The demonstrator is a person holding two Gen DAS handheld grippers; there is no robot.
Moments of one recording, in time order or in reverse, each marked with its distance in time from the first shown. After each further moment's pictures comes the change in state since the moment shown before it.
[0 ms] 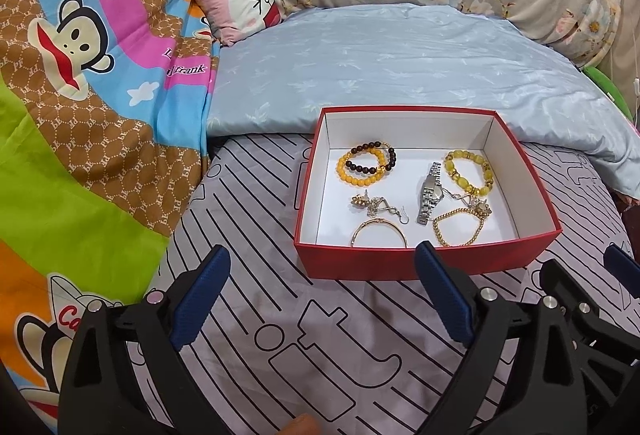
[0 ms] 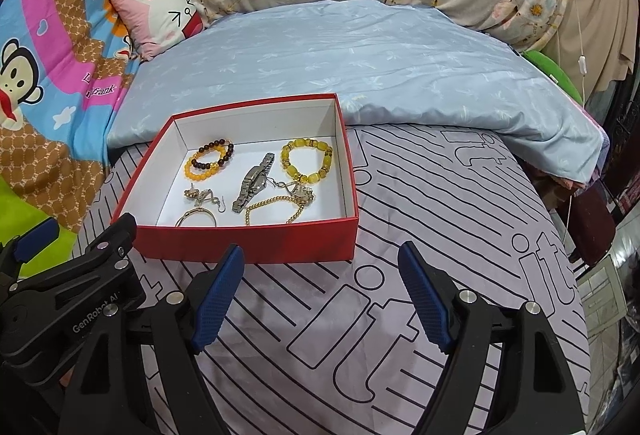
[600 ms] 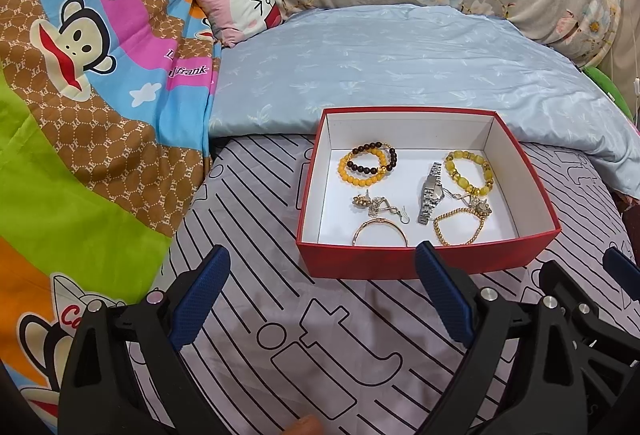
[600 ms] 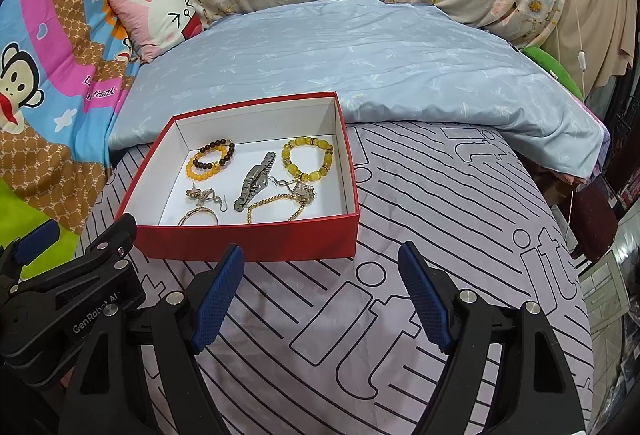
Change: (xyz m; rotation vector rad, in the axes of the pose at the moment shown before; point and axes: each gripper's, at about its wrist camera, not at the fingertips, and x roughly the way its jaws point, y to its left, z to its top) left arm -0.002 0.000 -0.001 0.000 -0.002 0.004; right arm -0.001 0.000 -0.001 0.008 0.001 0.003
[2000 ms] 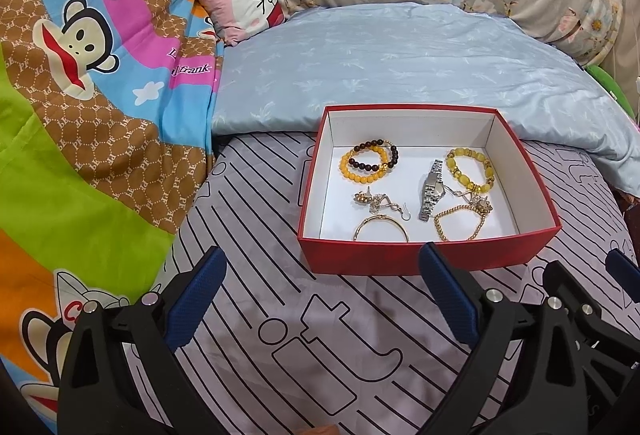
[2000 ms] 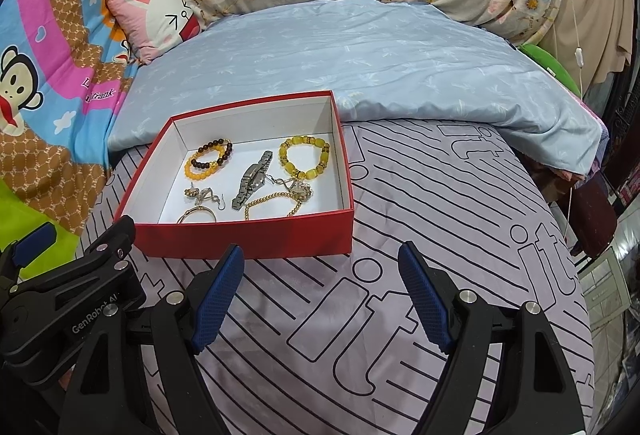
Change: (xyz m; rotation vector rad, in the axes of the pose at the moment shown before) left arm -0.005 0.000 -0.003 0.003 0.006 0.011; right arm -0.001 -0.002 -0.001 0.002 0.002 -0.003
